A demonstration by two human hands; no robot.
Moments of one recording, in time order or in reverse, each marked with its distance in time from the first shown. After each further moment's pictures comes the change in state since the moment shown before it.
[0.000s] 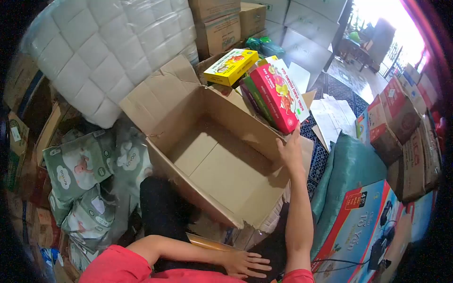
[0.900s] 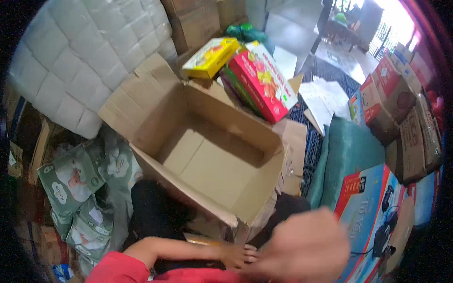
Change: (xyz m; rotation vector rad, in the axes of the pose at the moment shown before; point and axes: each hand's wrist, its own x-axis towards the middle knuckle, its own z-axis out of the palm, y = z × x) left_hand -0.011 -0.022 0.008 -0.019 0.162 0.085; right_hand -0.017 -0.154 -0.260 0.940 -0.463 -0.622
